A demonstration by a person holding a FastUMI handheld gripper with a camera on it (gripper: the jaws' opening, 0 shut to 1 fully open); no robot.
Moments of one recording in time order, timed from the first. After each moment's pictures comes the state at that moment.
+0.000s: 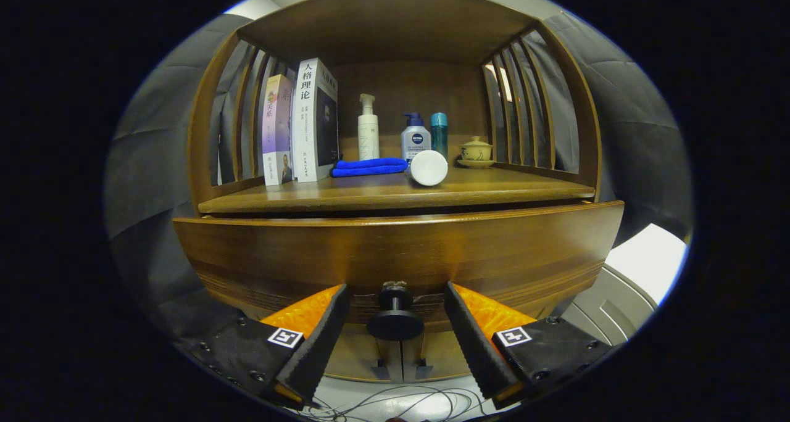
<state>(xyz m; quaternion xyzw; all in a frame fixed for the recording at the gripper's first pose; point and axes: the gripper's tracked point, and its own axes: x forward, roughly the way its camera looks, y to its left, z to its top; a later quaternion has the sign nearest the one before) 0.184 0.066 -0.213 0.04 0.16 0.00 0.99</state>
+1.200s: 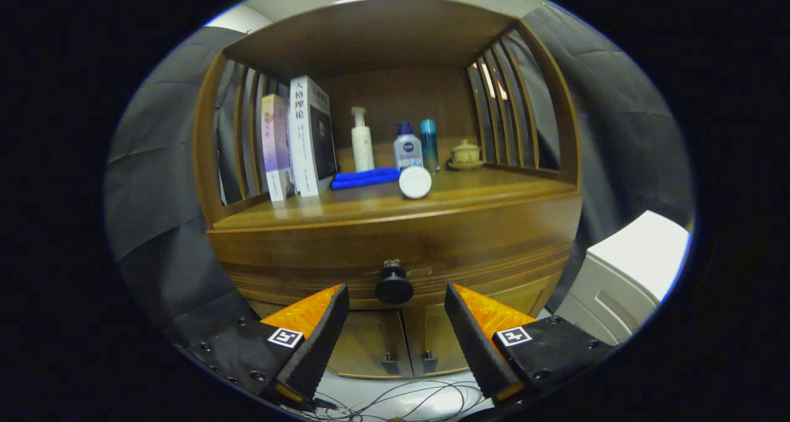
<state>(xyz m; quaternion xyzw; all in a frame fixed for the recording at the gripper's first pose) 0.141 0.055 -0.172 0.07 0.14 0.00 0.99</state>
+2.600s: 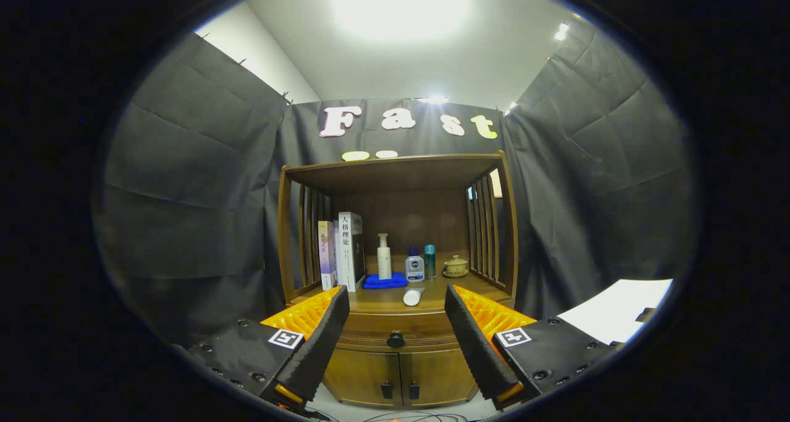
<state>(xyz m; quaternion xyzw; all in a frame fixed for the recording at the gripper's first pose) -0.020 0.031 0.017 0.05 -0.05 0.02 1.00</state>
